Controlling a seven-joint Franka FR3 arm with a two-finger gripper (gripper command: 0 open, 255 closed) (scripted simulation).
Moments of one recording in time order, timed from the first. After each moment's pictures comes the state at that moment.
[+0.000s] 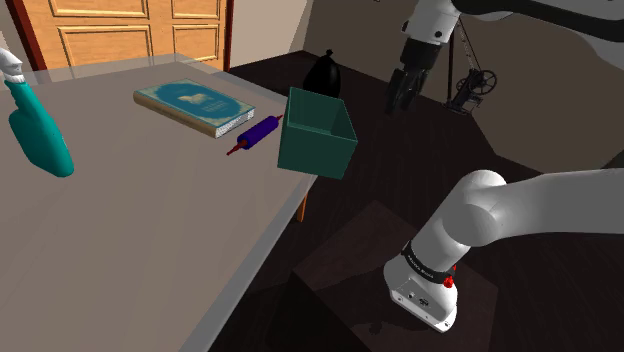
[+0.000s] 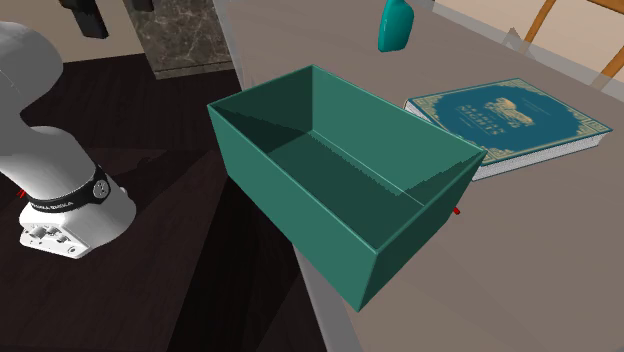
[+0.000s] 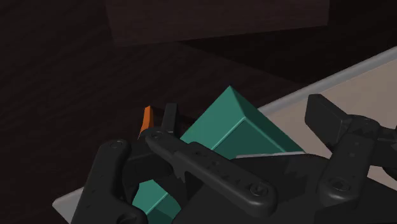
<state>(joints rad) 0.00 -0.83 -0.04 -2.39 -0.05 1.47 0.01</state>
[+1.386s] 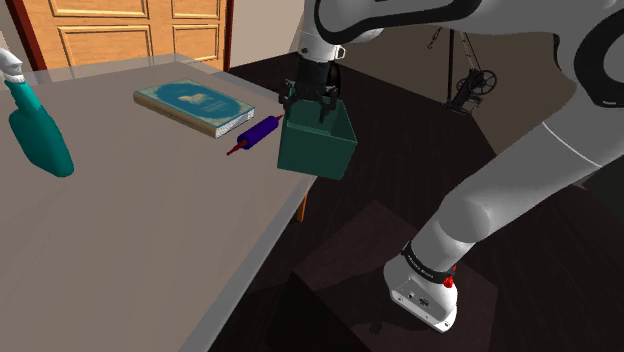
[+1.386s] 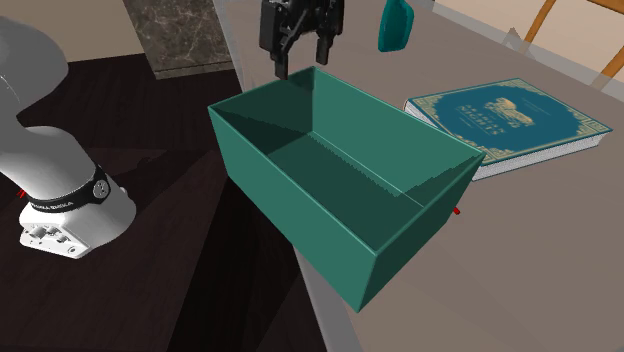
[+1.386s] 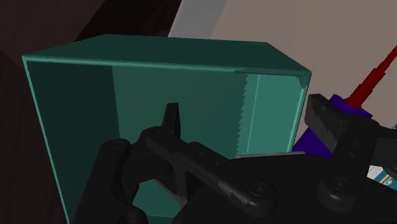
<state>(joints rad) -0.12 -0.22 0.30 -2.16 0.05 1.87 0.87</state>
